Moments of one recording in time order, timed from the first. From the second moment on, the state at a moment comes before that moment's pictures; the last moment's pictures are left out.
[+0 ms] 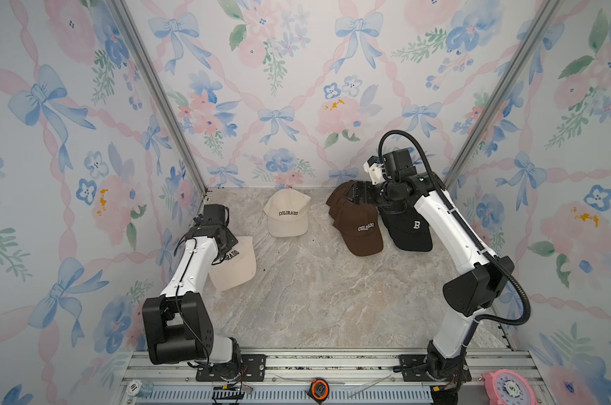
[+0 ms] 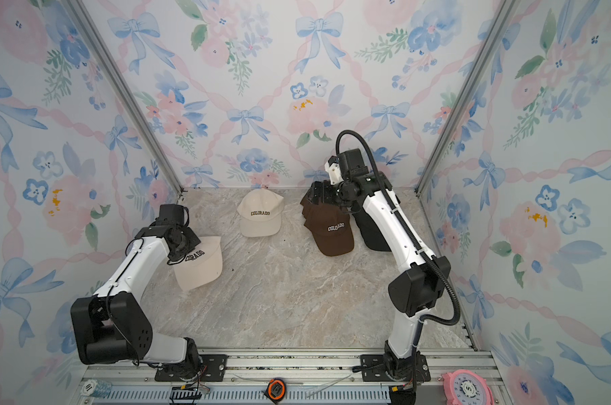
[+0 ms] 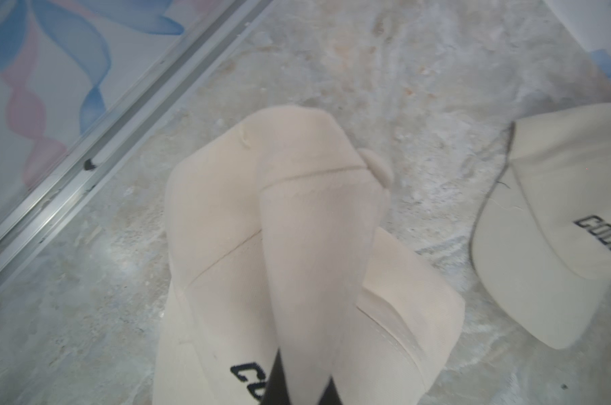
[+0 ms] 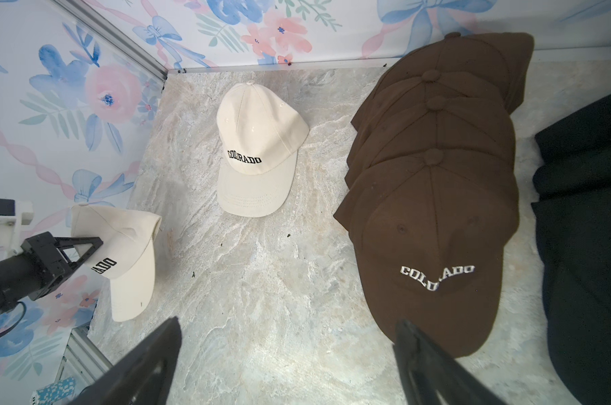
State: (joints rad) left arm 0.05 1.46 1.17 -0.76 -0.19 -0.62; right arm 0.37 1.83 2.01 -1.00 -0.28 0.31
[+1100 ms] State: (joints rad) left arm -0.30 2.22 2.07 -0.78 -0.20 -0.61; right arm 0.10 1.33 1.56 -0.95 -0.22 0.33
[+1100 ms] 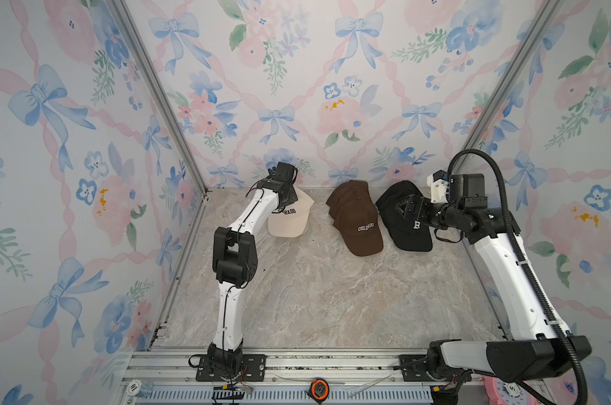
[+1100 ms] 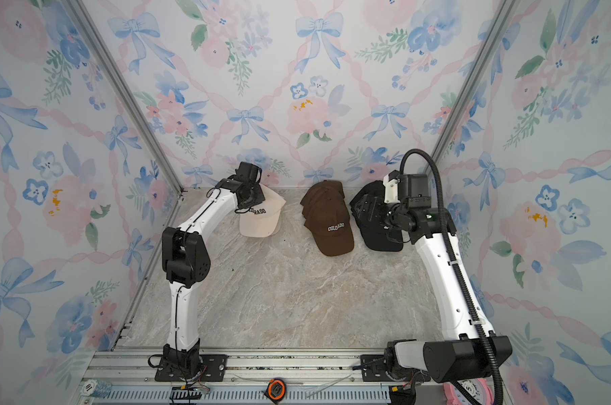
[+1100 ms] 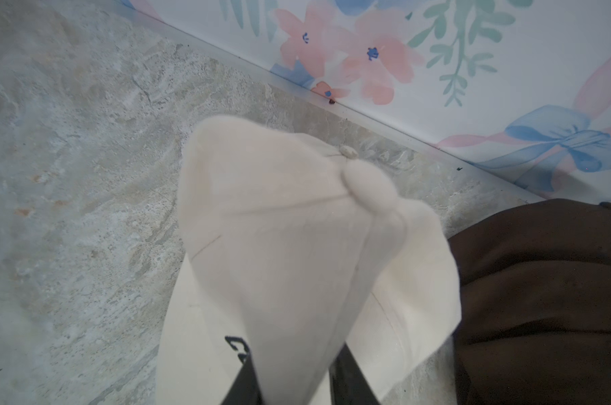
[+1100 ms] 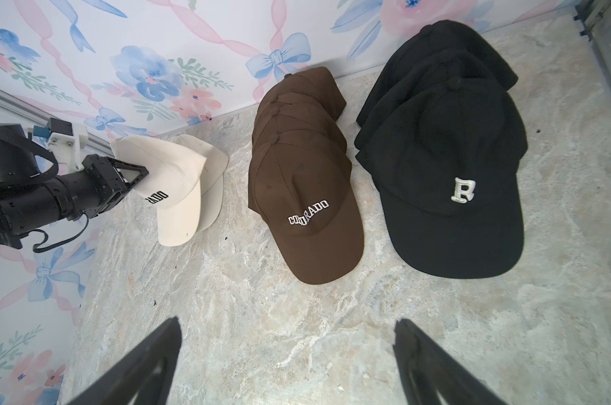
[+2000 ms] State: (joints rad) left arm -0.32 2.21 1.99 -0.77 -0.23 -0.63; right arm 0.07 1.37 1.59 -0.99 -0.23 0.33
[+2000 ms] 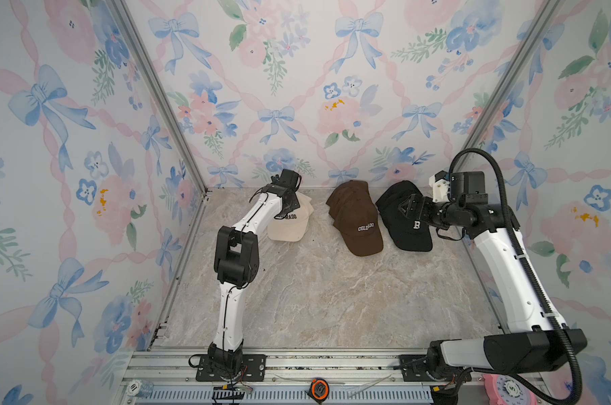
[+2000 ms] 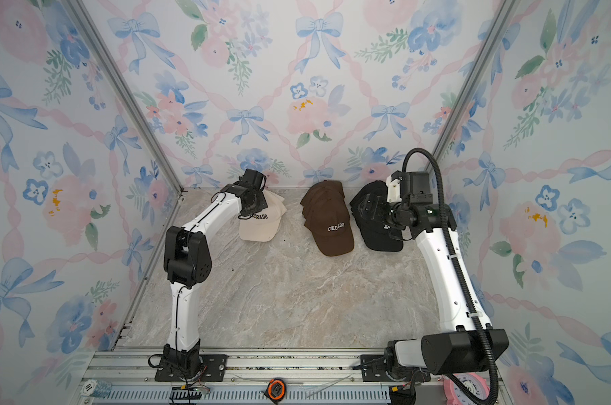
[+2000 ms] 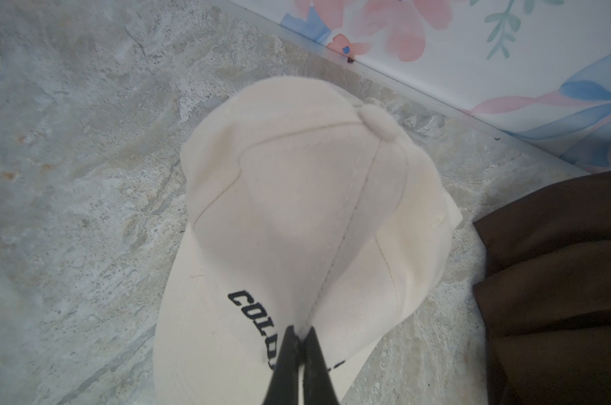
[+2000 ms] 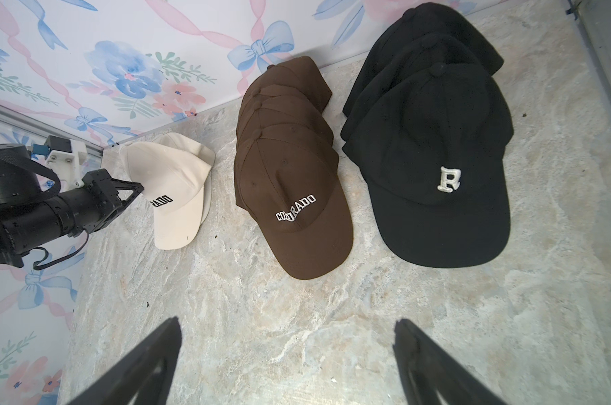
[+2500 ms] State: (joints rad) left arm -0.33 2.14 1.90 -0.78 -0.23 -0.64; right arm 0.07 1.28 1.56 -1.00 -0.23 0.35
